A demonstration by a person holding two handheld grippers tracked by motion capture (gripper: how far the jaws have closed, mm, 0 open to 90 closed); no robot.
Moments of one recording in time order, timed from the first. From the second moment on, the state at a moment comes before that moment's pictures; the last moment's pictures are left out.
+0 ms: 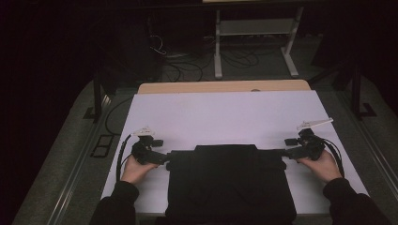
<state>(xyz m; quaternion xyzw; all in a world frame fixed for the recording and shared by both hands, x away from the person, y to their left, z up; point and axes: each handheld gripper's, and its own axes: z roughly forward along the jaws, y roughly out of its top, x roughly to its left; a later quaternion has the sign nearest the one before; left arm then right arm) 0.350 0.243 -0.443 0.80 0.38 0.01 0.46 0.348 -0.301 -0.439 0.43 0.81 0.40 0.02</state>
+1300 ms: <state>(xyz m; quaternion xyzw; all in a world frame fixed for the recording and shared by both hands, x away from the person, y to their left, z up) 0.364 0.233 -0.453 0.82 0.37 -0.03 0.44 0.354 -0.290 -0.446 0.41 0.83 0.37 0.01</state>
